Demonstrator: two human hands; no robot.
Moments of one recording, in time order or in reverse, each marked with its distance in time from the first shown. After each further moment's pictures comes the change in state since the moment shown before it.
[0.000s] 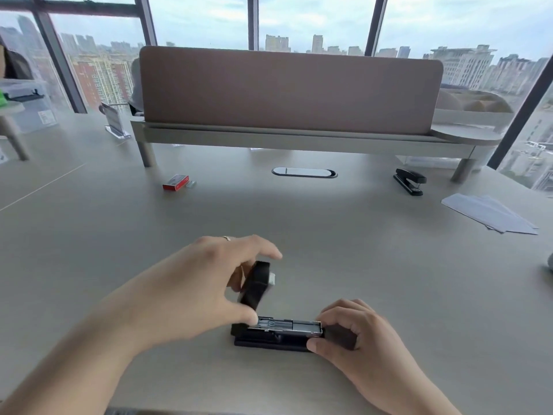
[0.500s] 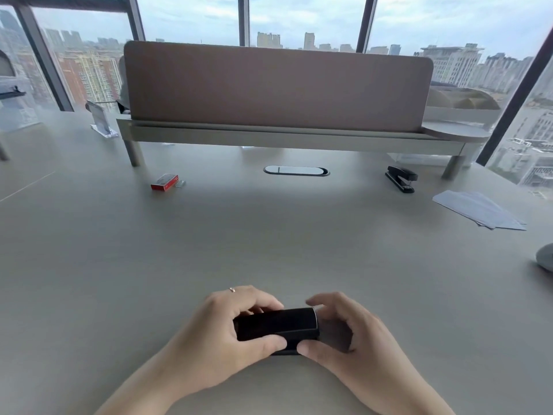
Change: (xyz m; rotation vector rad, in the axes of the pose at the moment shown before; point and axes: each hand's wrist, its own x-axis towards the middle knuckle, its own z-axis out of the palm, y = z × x) left_hand -0.001 -0.013 0.086 -0.470 0.089 -0.010; right_hand -0.005 -0.009 -0.007 0.172 -0.012 0.071
